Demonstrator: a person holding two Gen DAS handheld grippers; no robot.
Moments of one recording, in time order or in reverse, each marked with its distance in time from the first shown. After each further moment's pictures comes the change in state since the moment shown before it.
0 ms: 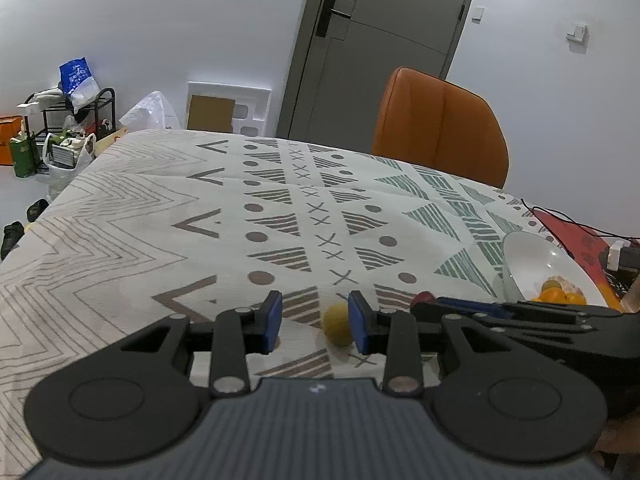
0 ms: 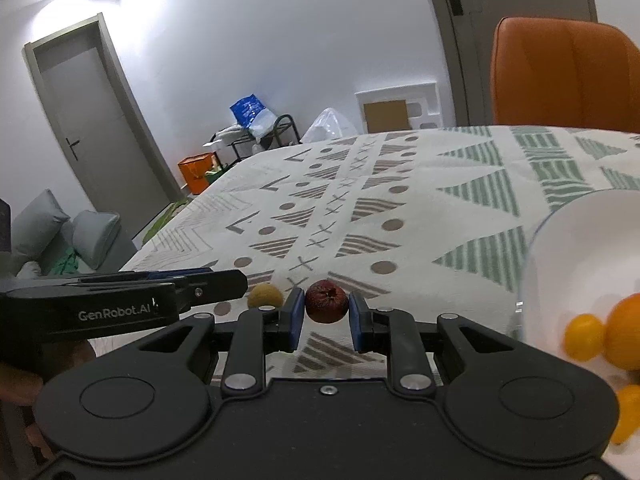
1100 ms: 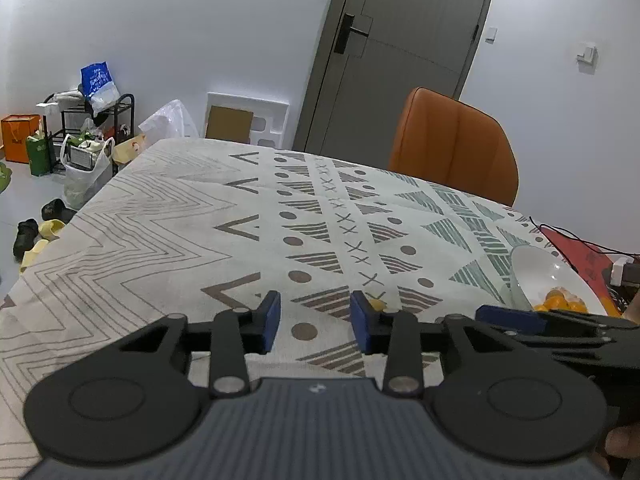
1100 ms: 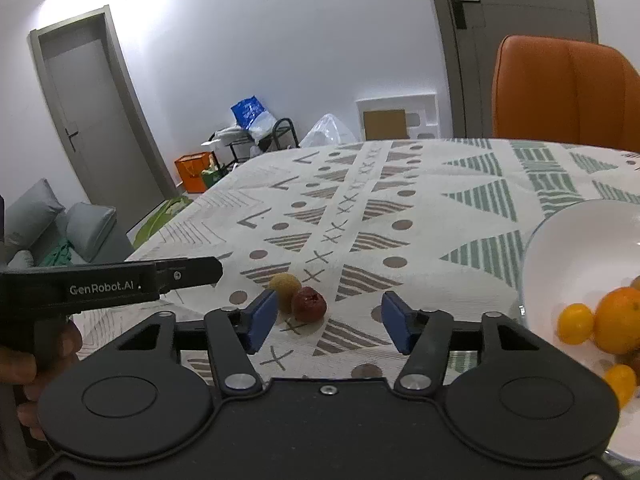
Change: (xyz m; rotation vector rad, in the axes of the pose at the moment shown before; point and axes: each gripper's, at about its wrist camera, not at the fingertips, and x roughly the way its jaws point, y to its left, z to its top) left arm -0.026 0.021 -0.007 -0.041 -0.047 0.032; right arm -0.007 0.019 -0.007 -0.043 -0.010 -0.023
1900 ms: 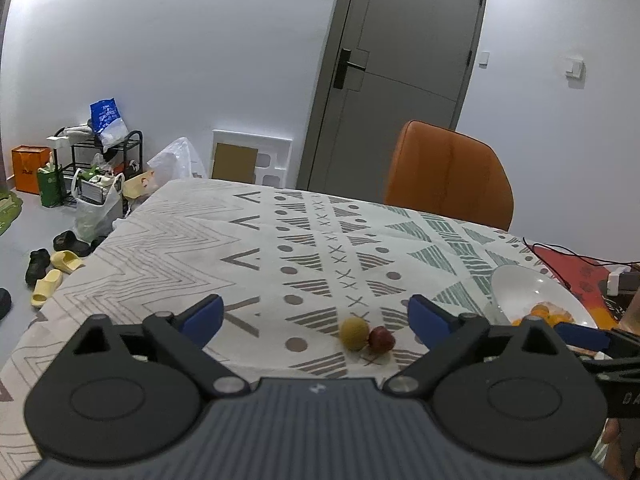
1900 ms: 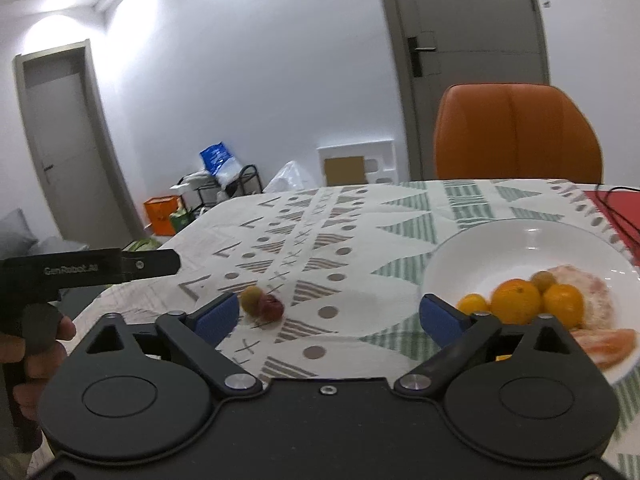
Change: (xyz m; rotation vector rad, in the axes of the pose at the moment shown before) left arm -0.039 -0.017 -0.004 0.028 -0.110 0.032; right arm -0.069 -0.009 -0.020 0.008 -0.152 -0.113
